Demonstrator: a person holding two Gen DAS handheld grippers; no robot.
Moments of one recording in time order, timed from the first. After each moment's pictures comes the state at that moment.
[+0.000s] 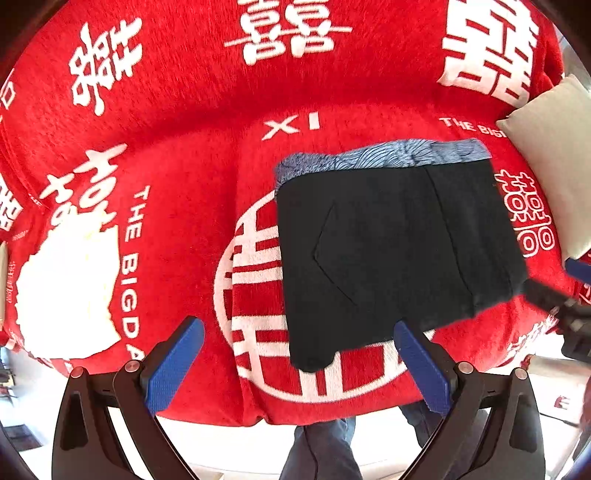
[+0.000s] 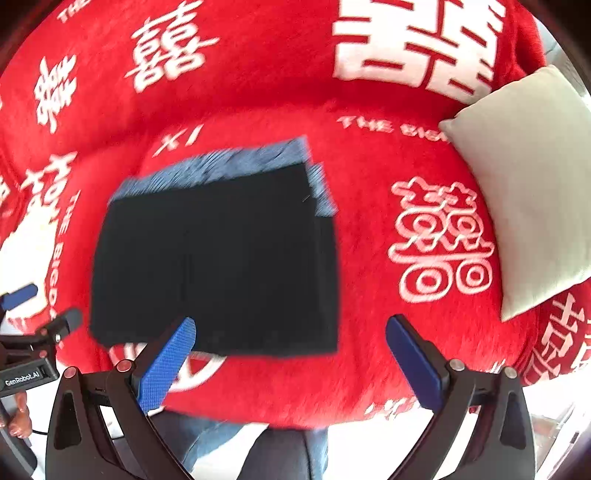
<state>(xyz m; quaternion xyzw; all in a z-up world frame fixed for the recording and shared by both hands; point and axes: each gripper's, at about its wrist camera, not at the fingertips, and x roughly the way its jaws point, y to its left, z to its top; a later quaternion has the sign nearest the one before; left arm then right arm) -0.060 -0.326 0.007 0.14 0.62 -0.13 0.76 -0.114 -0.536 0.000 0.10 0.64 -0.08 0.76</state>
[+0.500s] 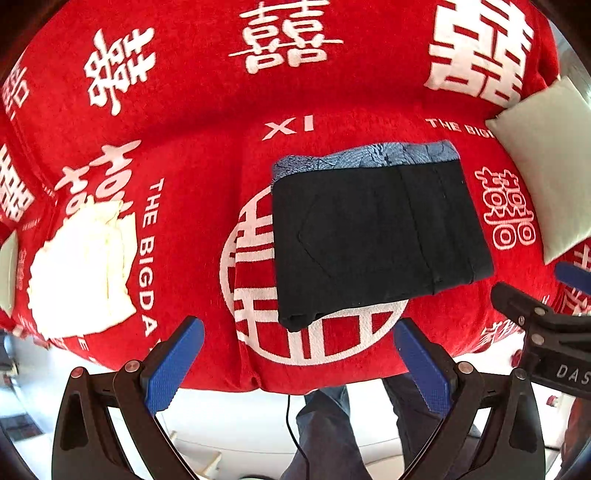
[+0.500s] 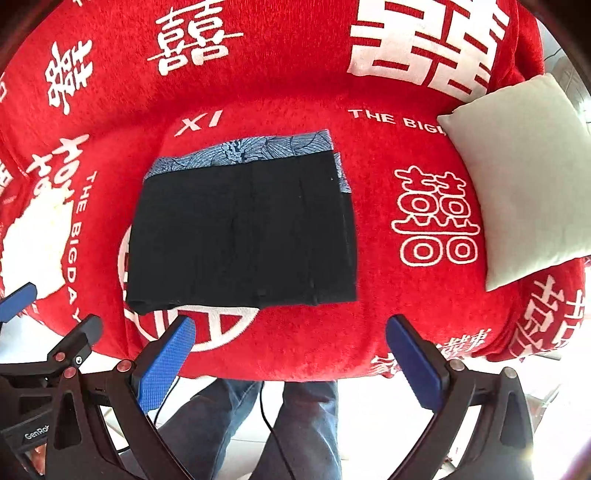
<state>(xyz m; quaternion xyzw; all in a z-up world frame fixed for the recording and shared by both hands) -0.080 -0.335 0.057 0.13 0.64 -0.11 0.75 -0.123 -0.509 0.051 0.09 0.67 -0.10 0.74</state>
